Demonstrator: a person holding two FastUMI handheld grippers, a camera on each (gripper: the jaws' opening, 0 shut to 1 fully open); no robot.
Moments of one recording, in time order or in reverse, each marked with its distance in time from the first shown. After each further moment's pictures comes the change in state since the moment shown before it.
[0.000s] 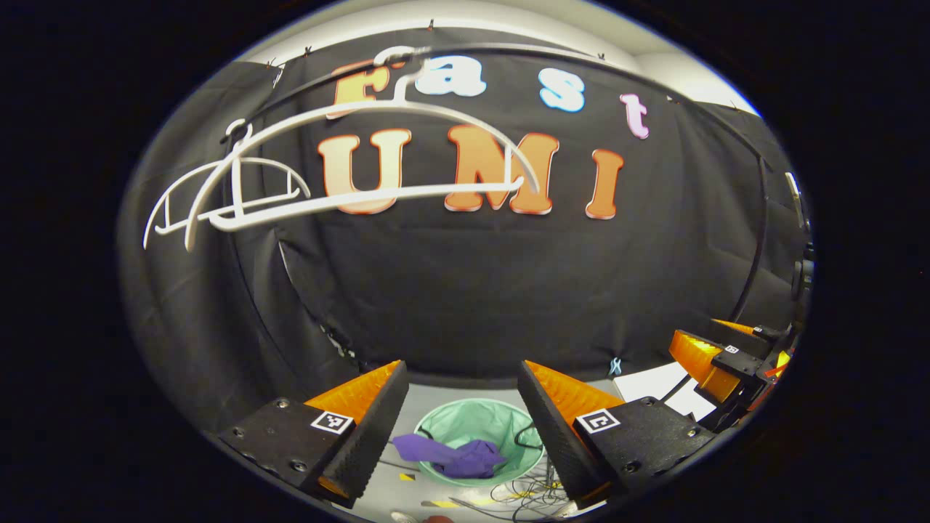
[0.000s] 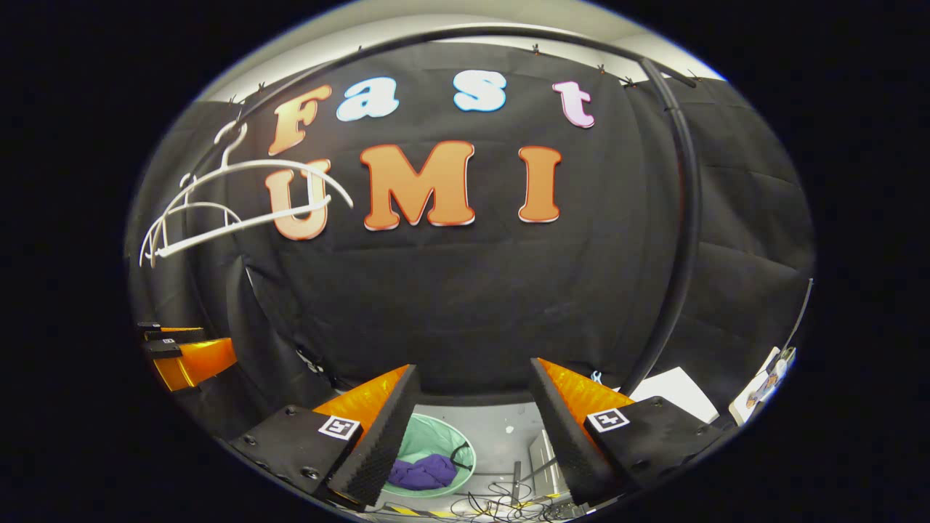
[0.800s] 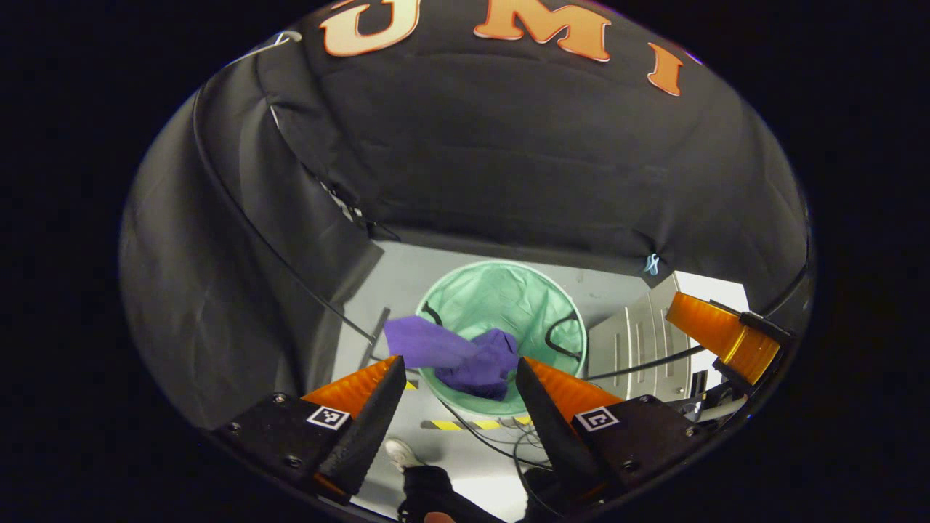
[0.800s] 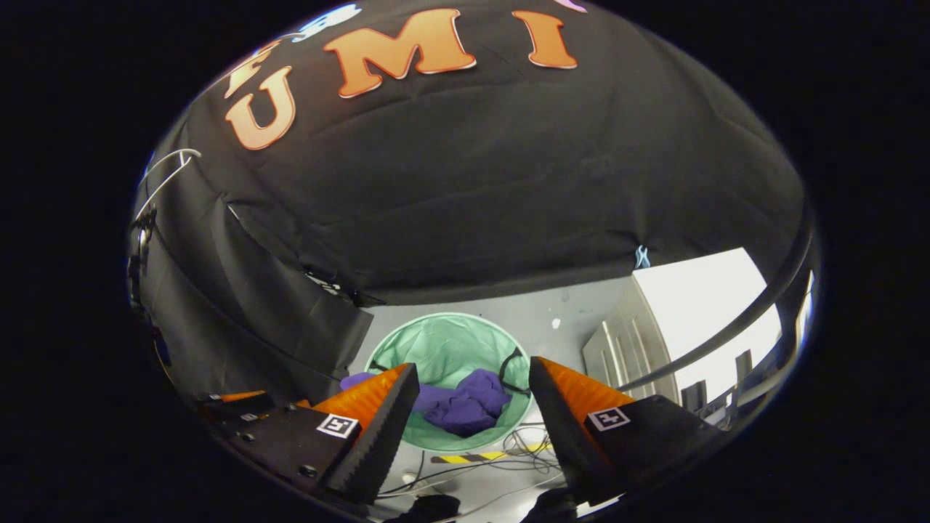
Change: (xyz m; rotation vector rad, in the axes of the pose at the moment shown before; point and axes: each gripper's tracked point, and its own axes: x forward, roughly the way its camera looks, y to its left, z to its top) left arm 0.085 0.030 -0.259 -0.008 0.586 0.118; right arm 0.097 0.047 -0.232 0.097 0.501 0.025
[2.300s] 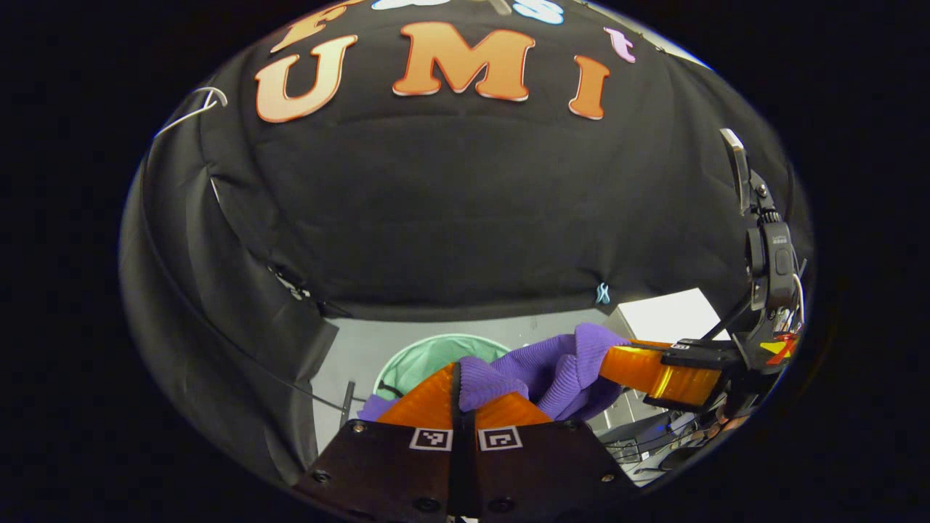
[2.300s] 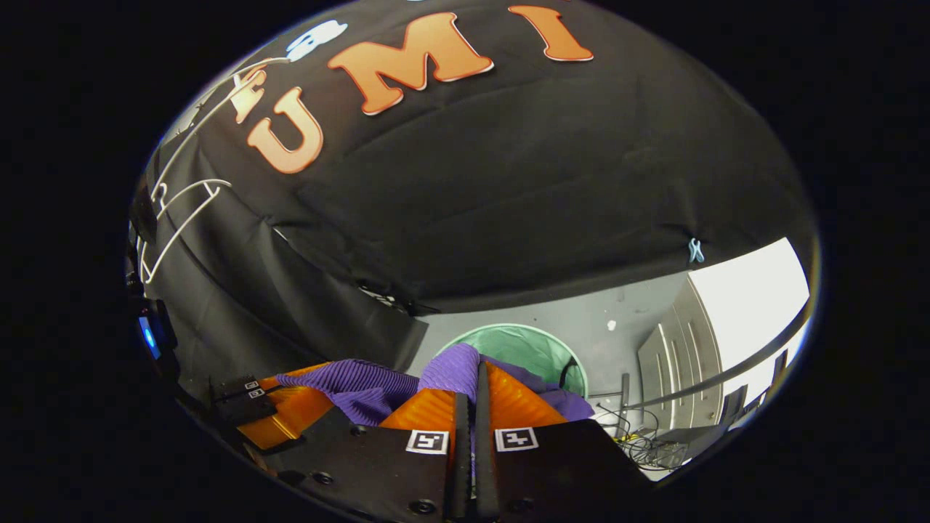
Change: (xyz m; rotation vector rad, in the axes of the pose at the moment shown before) left arm 0.020 -0.078 0.053 0.108 -0.156 -0.203; right arm 0.040 0.032 -0.005 0.094 0.096 0.227
